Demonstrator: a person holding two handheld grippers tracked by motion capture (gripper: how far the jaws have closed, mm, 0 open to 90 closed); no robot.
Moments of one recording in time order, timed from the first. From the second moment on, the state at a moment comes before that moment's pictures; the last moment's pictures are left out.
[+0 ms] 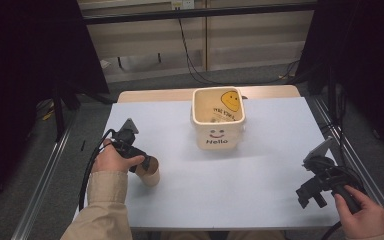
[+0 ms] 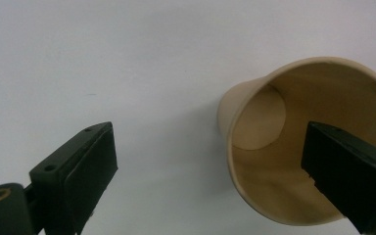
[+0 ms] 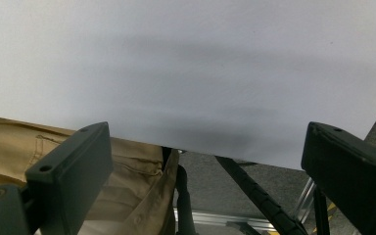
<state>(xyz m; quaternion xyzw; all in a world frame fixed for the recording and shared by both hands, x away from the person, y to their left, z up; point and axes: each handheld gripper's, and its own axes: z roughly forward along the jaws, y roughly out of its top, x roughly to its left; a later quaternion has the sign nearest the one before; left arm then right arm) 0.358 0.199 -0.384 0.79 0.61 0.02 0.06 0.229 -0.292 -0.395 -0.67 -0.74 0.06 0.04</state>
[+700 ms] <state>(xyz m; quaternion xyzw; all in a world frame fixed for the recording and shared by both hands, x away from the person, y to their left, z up) 0.358 0.202 -0.359 0.79 0.61 0.01 0.08 0.232 -0.289 -0.395 -0.66 -0.75 0.06 0.03</state>
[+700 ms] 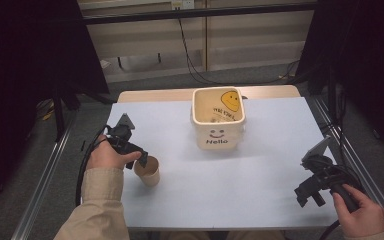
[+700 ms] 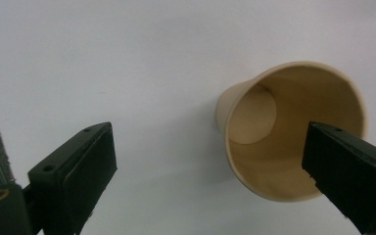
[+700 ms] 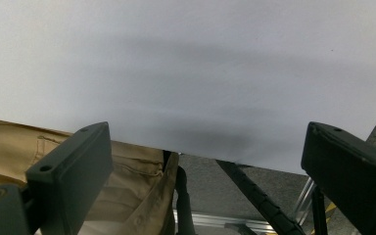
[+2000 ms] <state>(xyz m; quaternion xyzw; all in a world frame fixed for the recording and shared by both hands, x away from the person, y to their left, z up) 0.361 0.167 -0.333 0.81 0.58 0.01 0.07 0.231 -0.286 -0.393 -0.66 -0.75 0.06 0.04</state>
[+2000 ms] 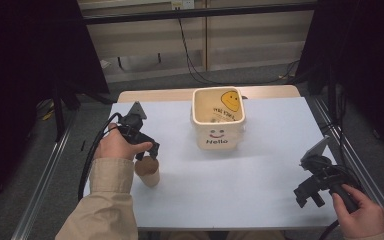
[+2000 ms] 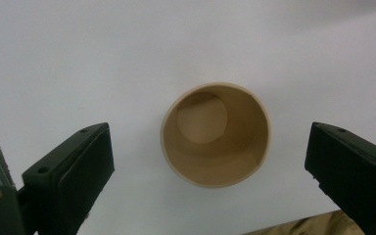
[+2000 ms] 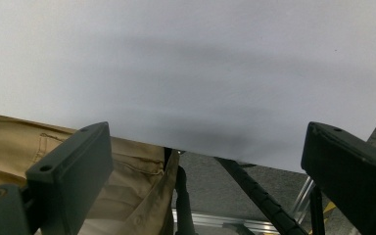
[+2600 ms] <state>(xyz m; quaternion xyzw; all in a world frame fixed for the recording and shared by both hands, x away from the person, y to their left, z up) 0.355 0.158 -0.382 0.80 0.59 0.00 0.05 0.231 -0.286 -0.393 -0.66 -0.75 0.05 0.04</state>
